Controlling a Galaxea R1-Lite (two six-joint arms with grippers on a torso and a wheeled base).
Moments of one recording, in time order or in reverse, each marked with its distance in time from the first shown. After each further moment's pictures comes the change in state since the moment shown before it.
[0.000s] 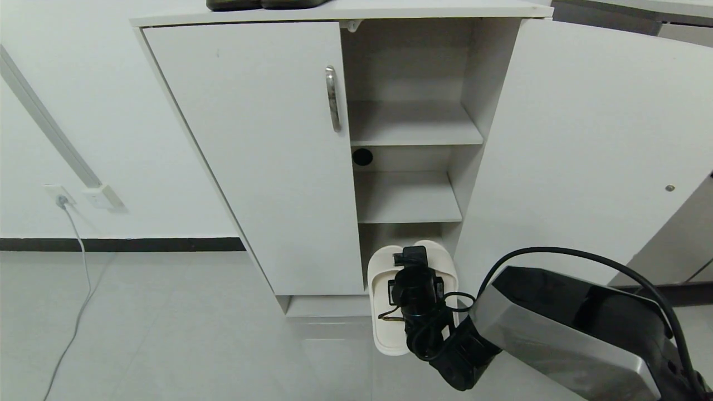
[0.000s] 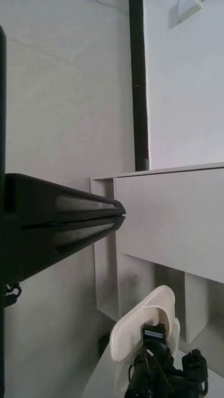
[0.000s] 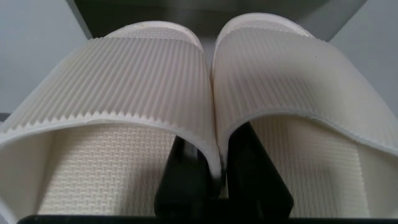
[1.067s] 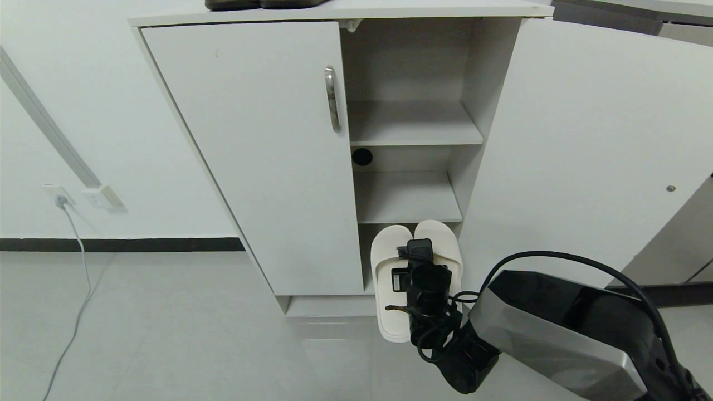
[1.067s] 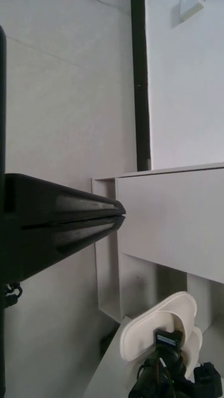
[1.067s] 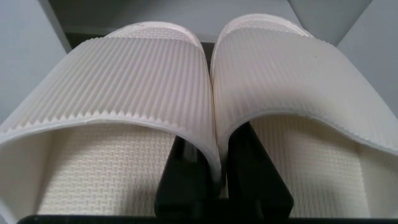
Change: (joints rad) left arm 0.000 0.000 0.000 0.000 0.001 0.000; right arm -0.019 0.029 0.022 -0.319 -0.003 -0.190
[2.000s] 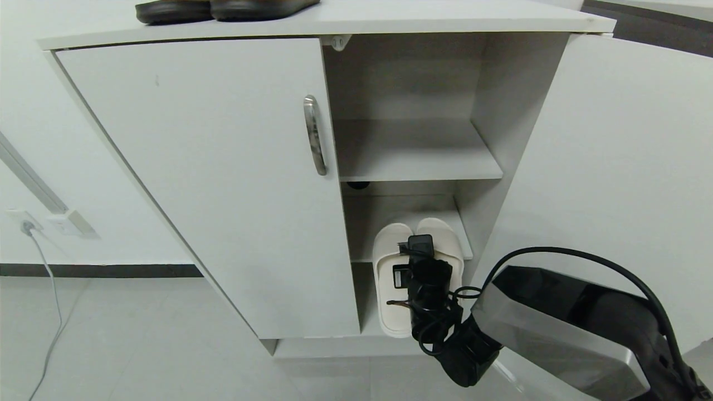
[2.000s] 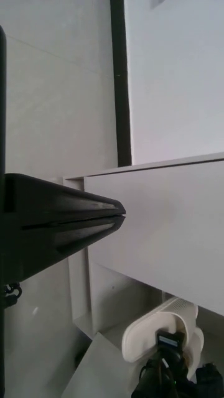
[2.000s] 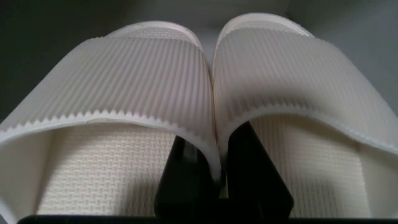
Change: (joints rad) left arm 0.000 0.000 0.000 0.000 0.000 0.000; right arm -0.017 -0.007 -0.027 0.054 0.014 0.000
